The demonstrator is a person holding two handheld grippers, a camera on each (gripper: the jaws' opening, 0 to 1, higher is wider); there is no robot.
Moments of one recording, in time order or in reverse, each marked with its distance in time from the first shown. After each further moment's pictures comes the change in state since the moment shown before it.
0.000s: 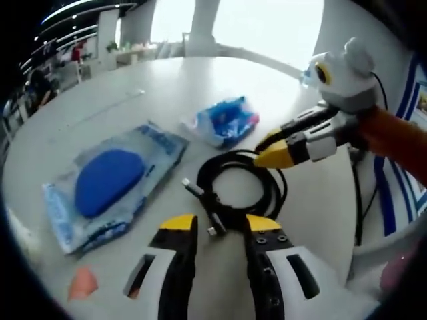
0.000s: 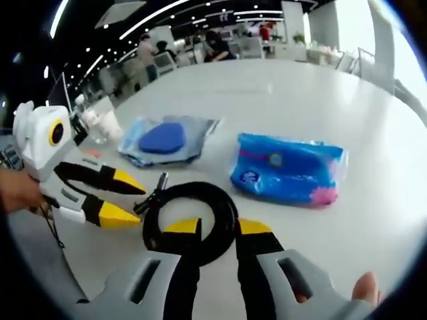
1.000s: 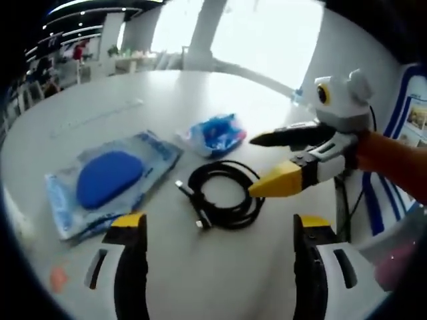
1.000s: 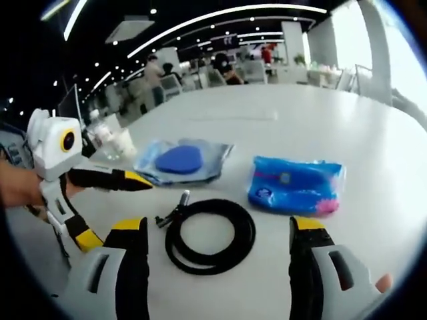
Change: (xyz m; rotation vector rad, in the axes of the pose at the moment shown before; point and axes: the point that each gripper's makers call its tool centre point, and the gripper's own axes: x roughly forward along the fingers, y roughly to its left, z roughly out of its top) left arm -0.029 -0.016 0.002 -0.048 -0.104 -0.086; right arm -0.019 0.025 0.016 -0.010 -0.164 0.017
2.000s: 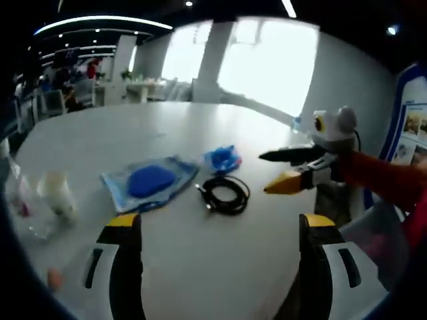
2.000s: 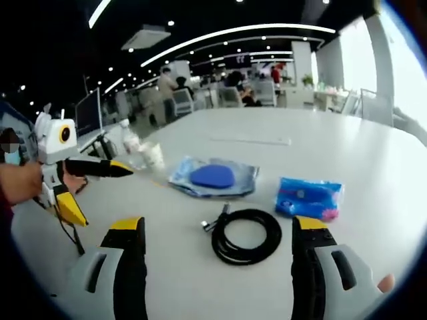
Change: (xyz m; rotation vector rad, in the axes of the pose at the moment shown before) left arm -0.138 0.002 0.002 -0.031 -0.220 0.077; right arm -0.054 0.067 0.025 -0.068 -0.130 0.020
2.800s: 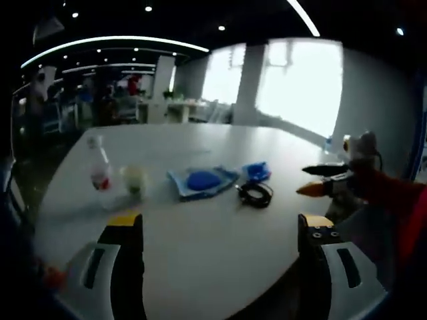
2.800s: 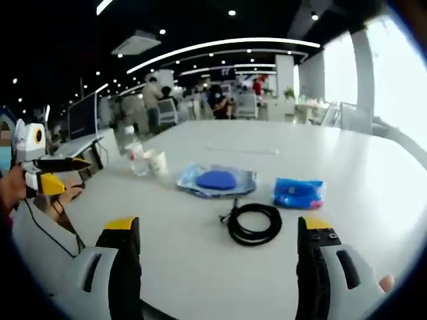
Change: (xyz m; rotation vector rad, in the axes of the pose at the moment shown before) left arm -0.137 0.023 -0.011 -0.042 -0.142 0.269; right arm -0.052 0.049 -0.003 -0.004 -0.050 -0.162
